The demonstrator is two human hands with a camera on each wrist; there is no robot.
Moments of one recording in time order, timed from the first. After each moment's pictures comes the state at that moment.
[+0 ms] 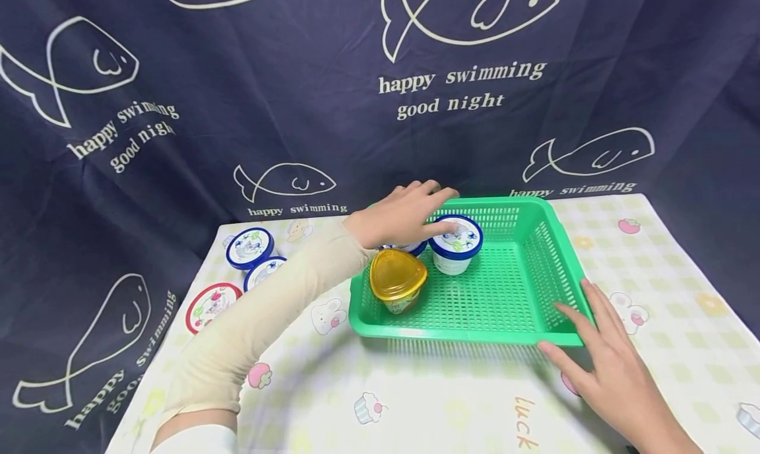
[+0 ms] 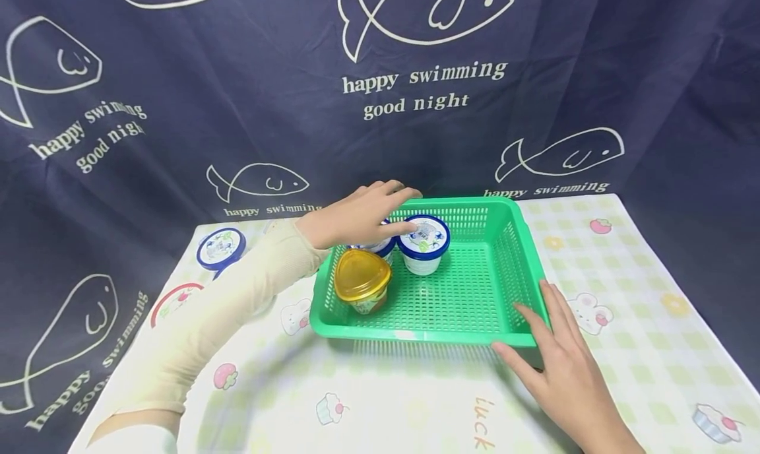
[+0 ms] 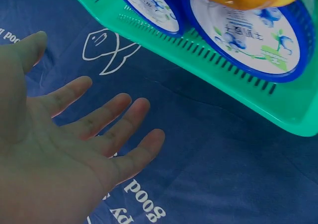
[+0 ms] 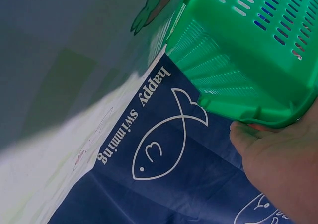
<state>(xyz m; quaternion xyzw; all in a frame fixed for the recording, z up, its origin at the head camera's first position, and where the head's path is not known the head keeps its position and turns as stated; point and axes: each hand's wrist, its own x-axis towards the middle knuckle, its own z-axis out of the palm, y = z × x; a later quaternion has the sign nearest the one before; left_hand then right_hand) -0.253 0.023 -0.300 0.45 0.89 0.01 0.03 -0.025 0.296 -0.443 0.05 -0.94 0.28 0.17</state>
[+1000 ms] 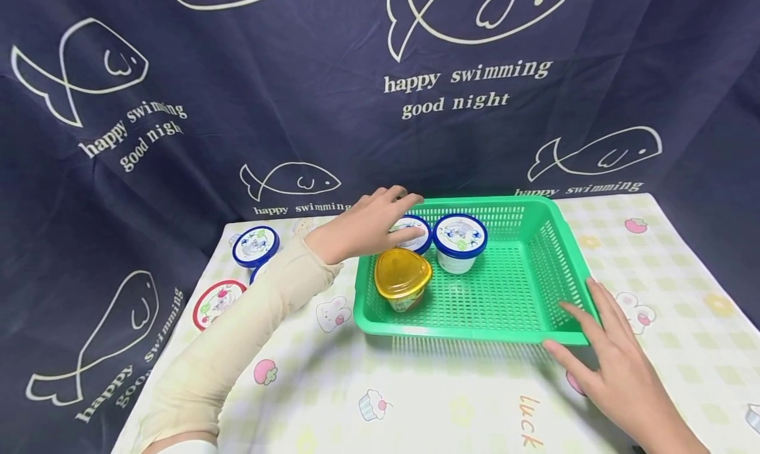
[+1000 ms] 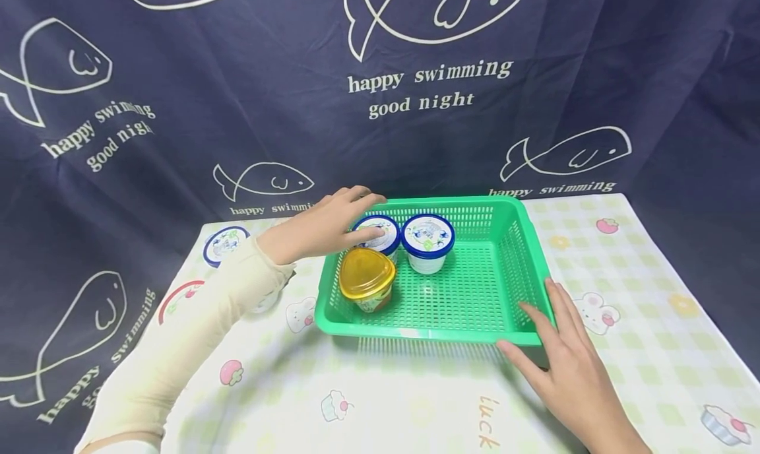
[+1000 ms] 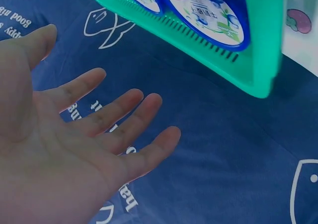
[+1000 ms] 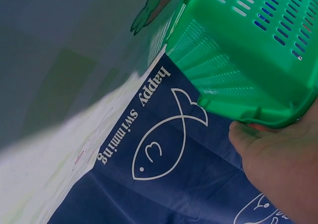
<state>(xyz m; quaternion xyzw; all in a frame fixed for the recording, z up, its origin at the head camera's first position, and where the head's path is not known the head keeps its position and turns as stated) -0.241 -0.034 -0.301 0.42 0.90 0.05 0.00 -0.025 0.297 -0.445 0.06 -0.94 0.28 0.18</state>
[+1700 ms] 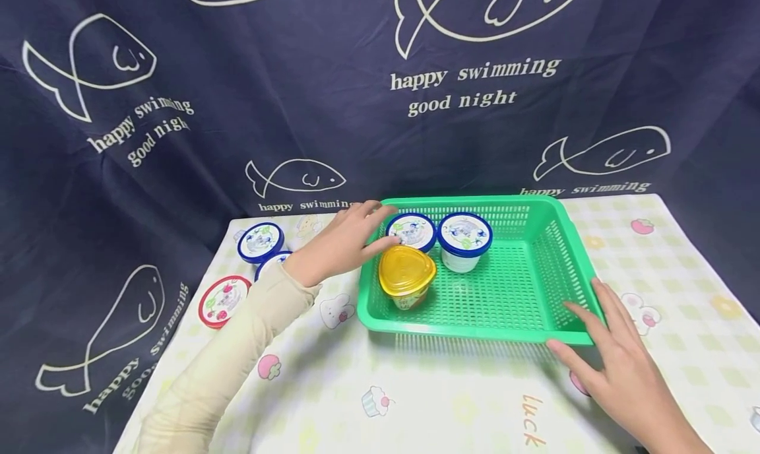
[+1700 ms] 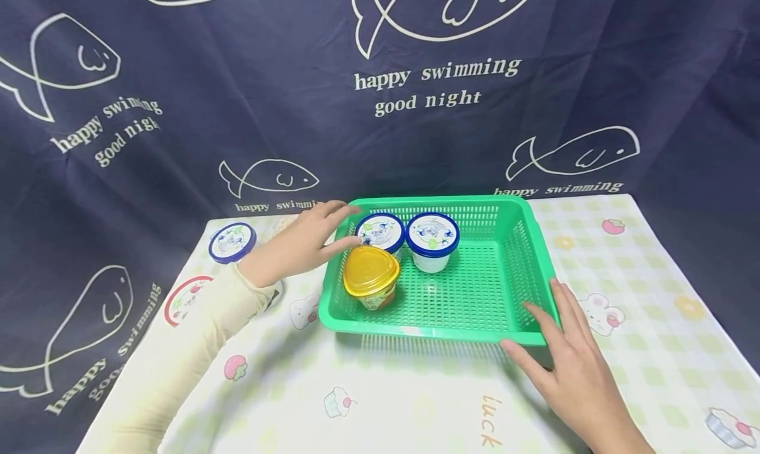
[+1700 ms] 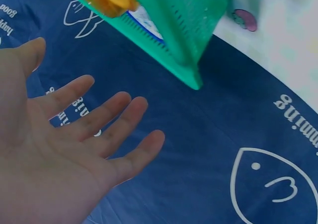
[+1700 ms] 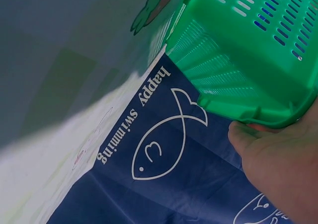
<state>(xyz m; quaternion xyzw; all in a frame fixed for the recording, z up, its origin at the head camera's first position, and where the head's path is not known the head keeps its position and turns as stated) -0.230 -0.081 -0.328 0.39 0.91 0.09 -0.04 -0.026 0.296 -0.444 0.05 -0.94 0.29 0.16</state>
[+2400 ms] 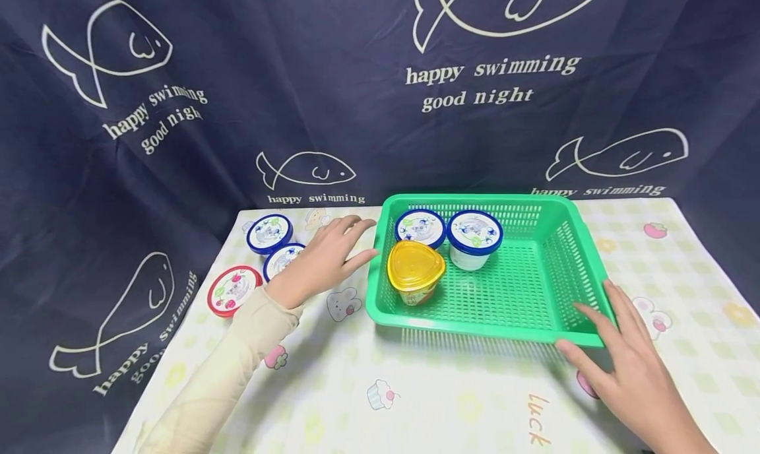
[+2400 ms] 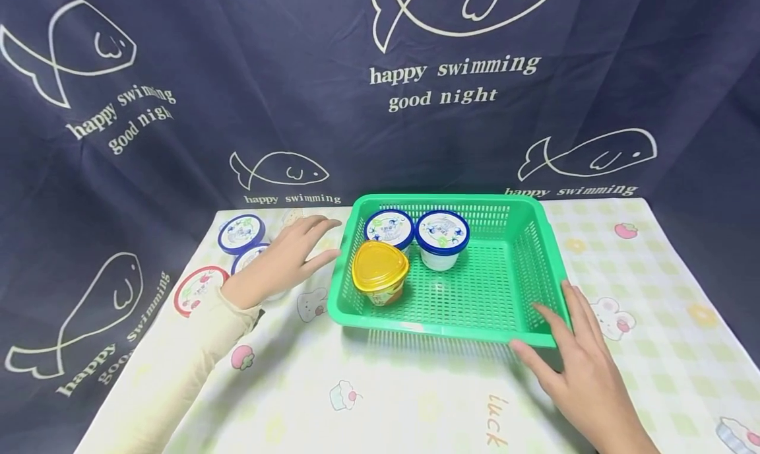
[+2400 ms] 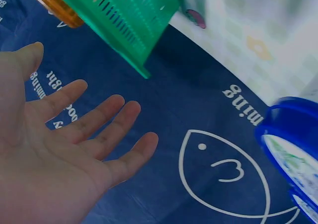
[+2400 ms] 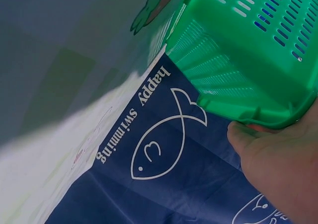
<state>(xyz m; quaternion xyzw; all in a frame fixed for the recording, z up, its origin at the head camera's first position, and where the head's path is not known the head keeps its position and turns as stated) -0.209 -0.131 -0.360 0.34 0.93 0.13 -0.08 -0.027 0.292 -0.445 0.05 -0.94 0.29 0.16</state>
